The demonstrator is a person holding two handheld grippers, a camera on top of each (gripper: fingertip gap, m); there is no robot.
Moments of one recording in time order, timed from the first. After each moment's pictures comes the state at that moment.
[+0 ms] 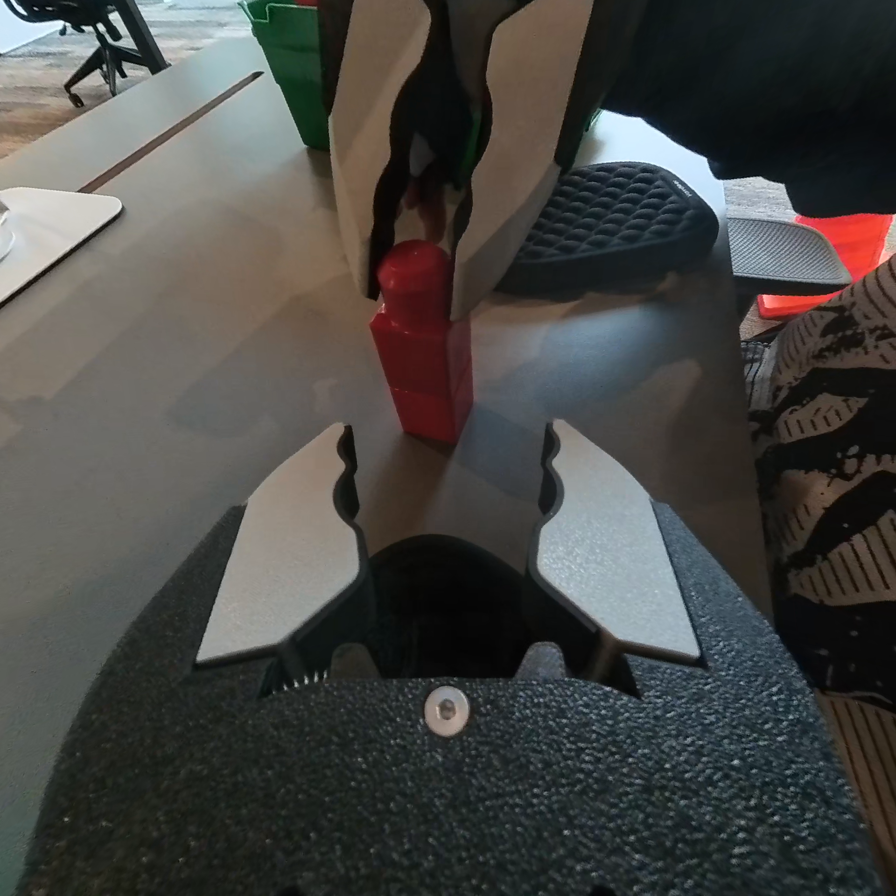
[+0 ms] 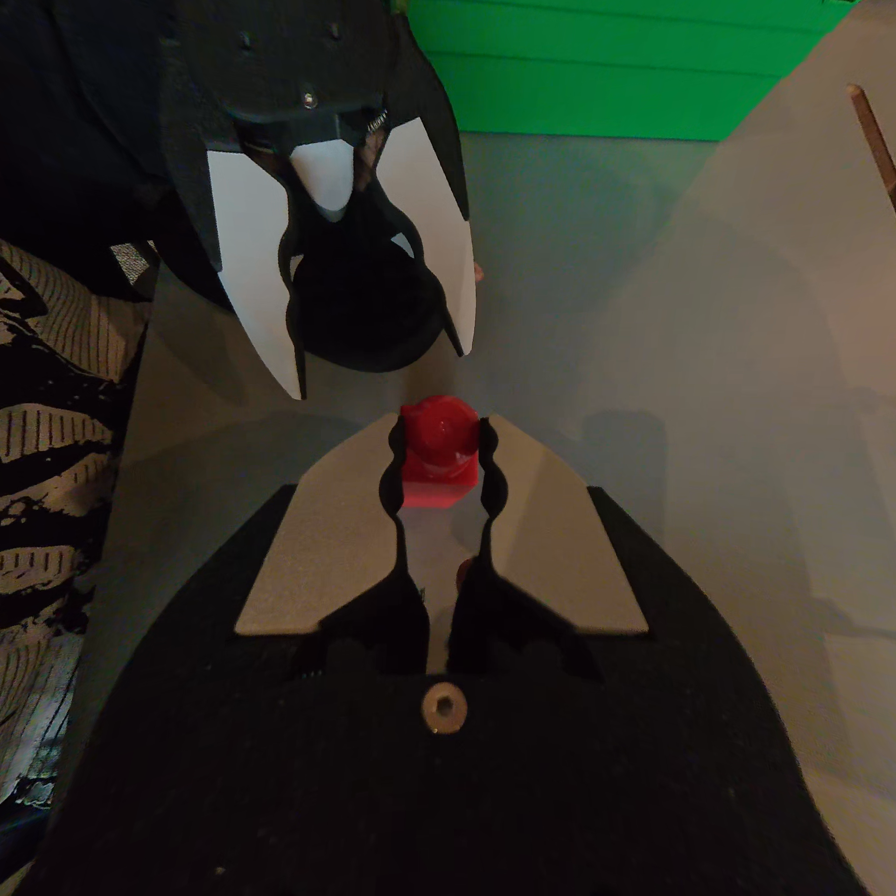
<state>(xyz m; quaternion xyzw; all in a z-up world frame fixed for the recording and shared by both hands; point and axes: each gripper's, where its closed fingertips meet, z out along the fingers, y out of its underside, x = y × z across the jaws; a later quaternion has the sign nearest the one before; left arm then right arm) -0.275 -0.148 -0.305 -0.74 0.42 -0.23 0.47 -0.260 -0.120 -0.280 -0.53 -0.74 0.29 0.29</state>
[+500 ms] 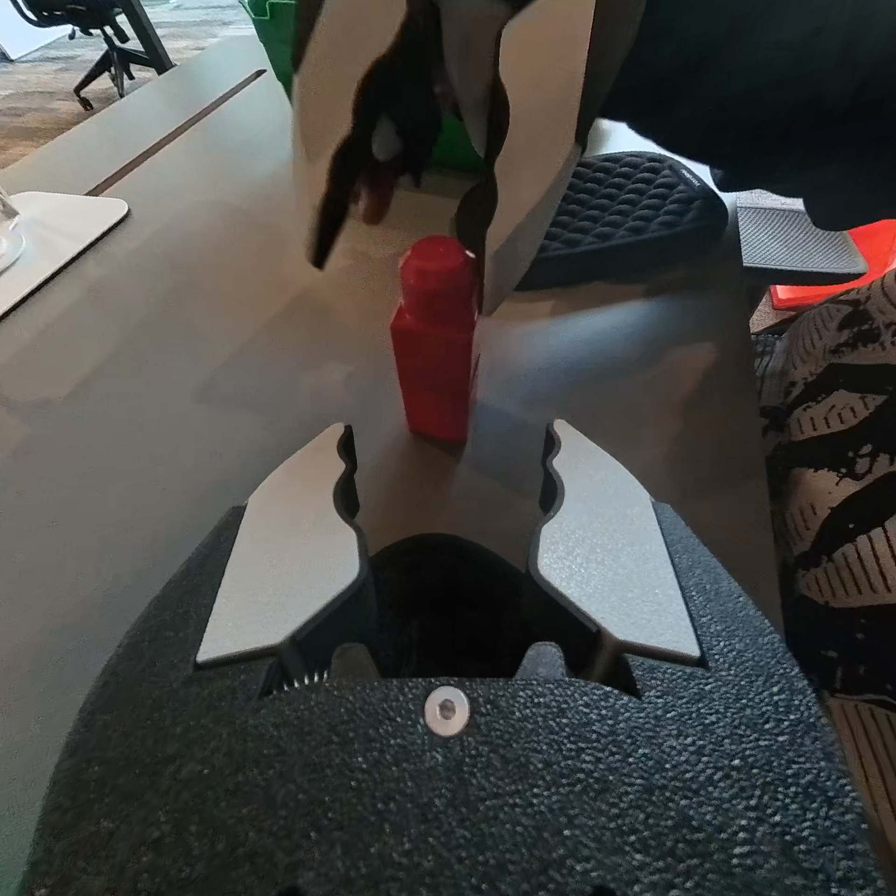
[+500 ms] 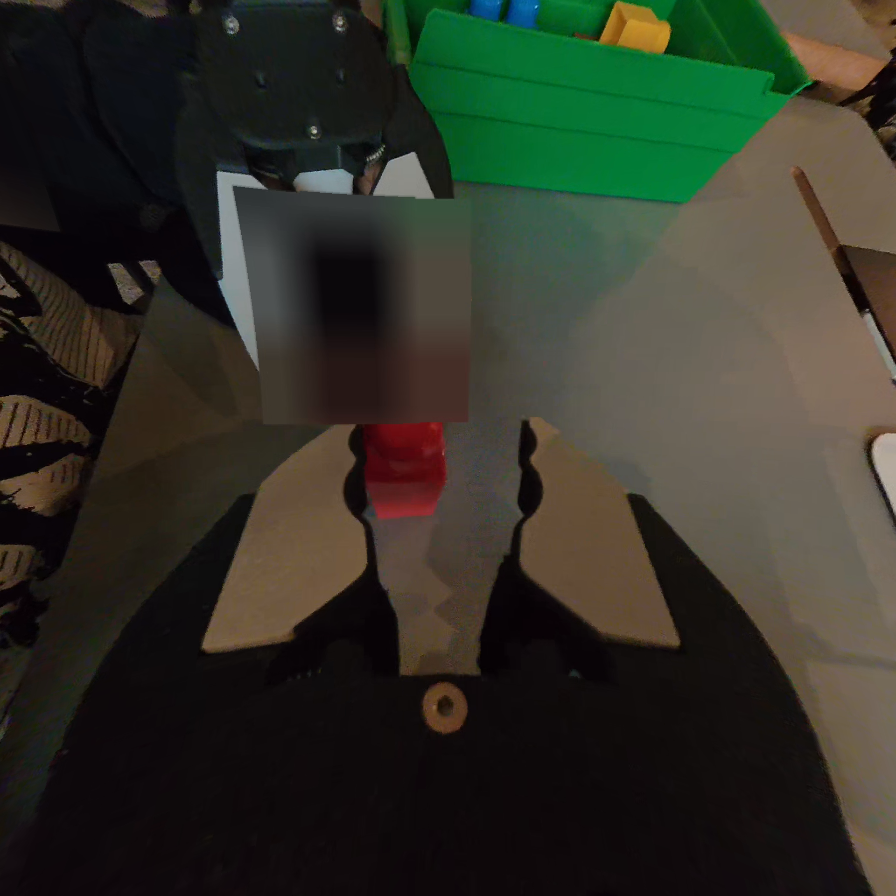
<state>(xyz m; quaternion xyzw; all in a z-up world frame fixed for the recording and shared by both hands) -0.275 -0.147 -0.306 -0.74 0.42 -0.22 0.47 -0.262 -0.115 -0.275 -0.50 -0.73 0.32 0.34</state>
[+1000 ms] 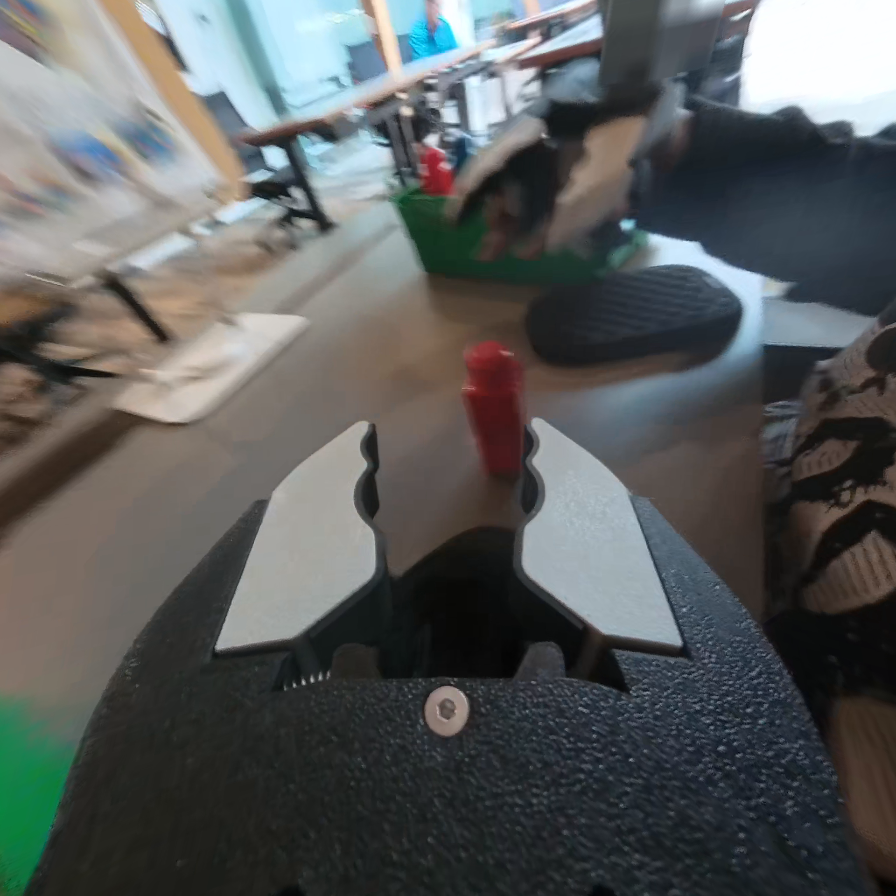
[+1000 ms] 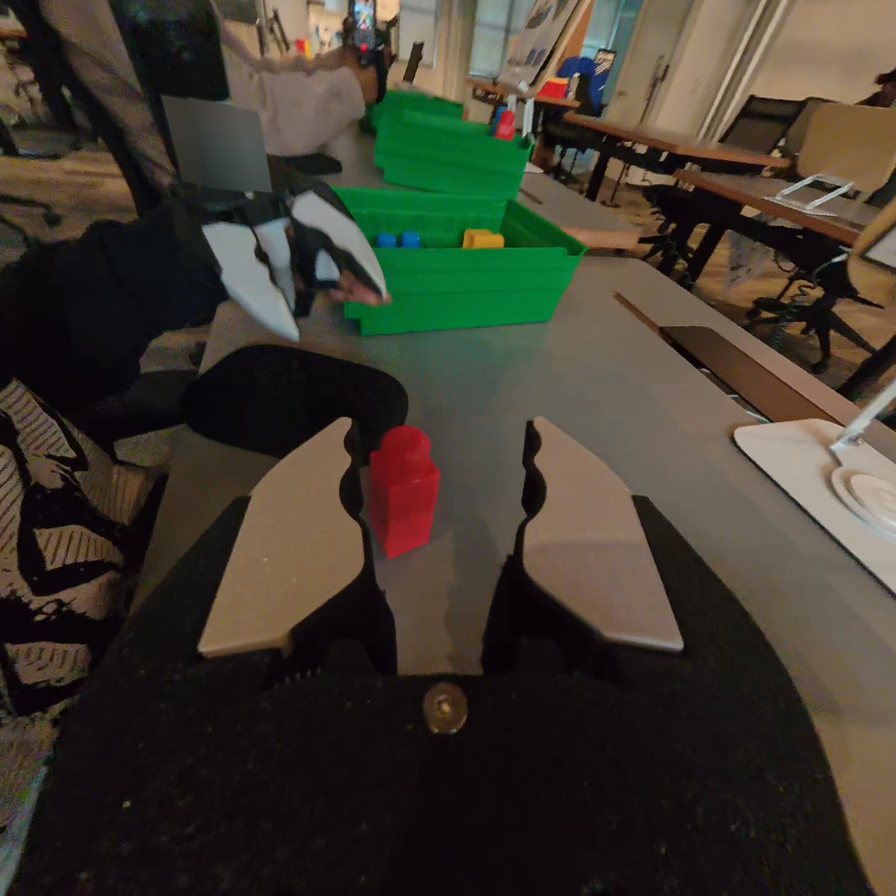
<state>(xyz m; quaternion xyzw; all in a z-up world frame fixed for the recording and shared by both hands) -0.319 -0.163 -0.236 -0.69 0.38 -0.17 0.59 -0.219 -0.105 -0.215 -0.52 -0.58 0.42 0.47</state>
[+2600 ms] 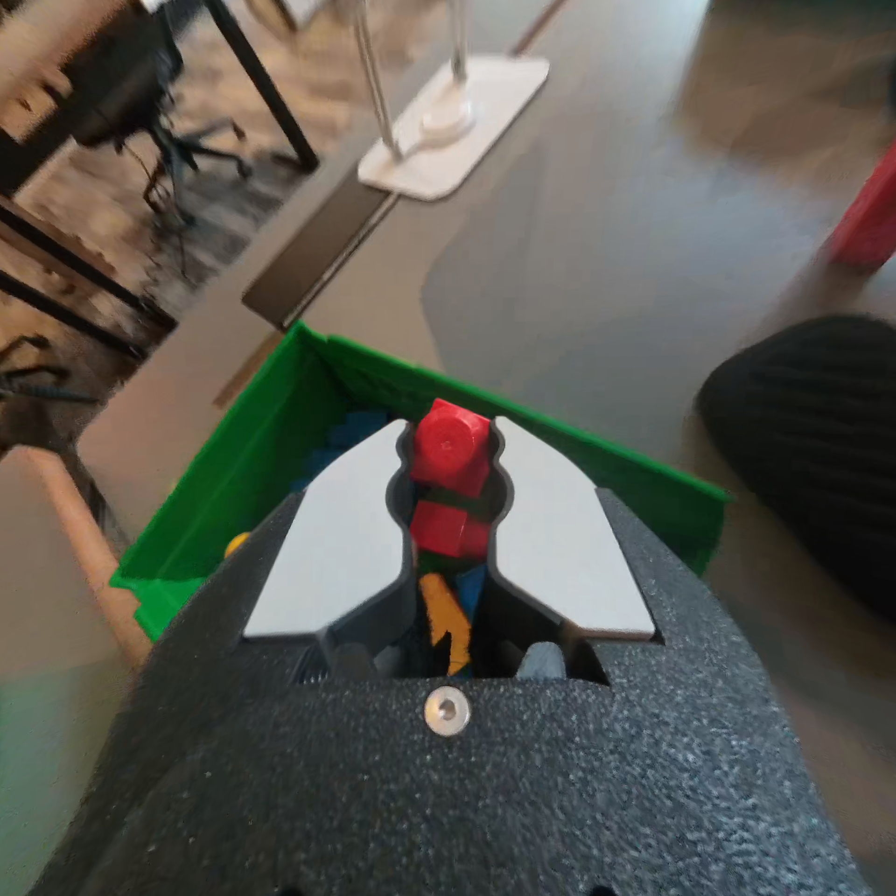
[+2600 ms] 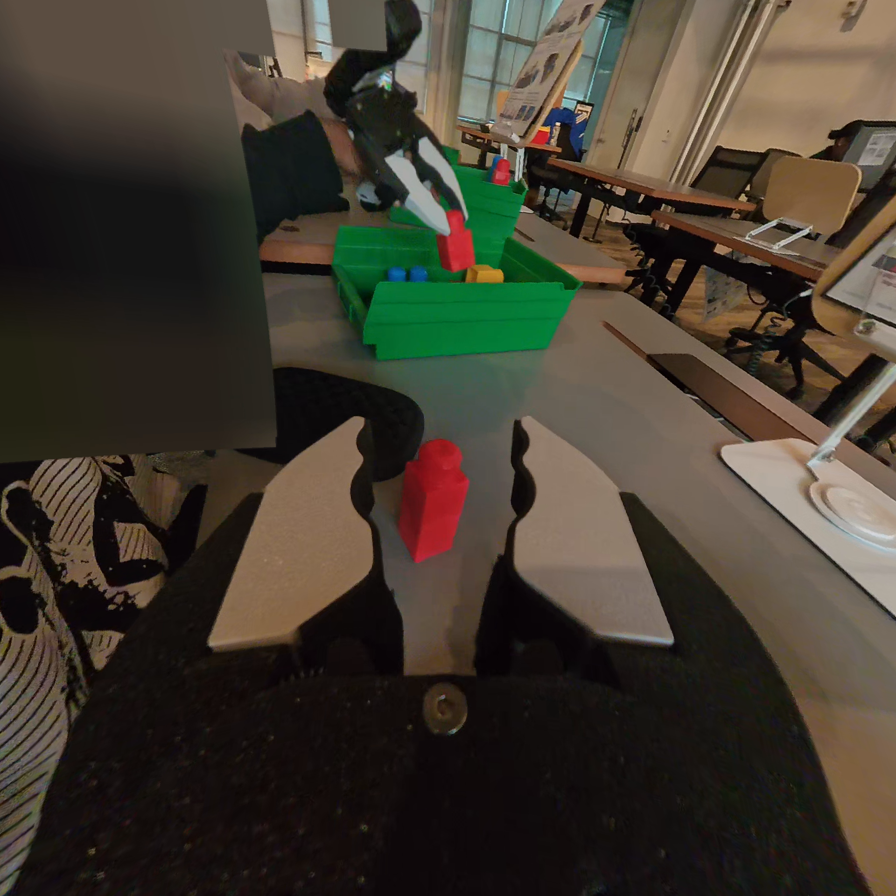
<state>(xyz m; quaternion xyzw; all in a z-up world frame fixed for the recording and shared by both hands) -0.559 -0.108 -0.207 -0.82 0.33 0.00 0.46 -0.199 -0.127 -0.198 -0.50 -0.57 0.43 0.50</state>
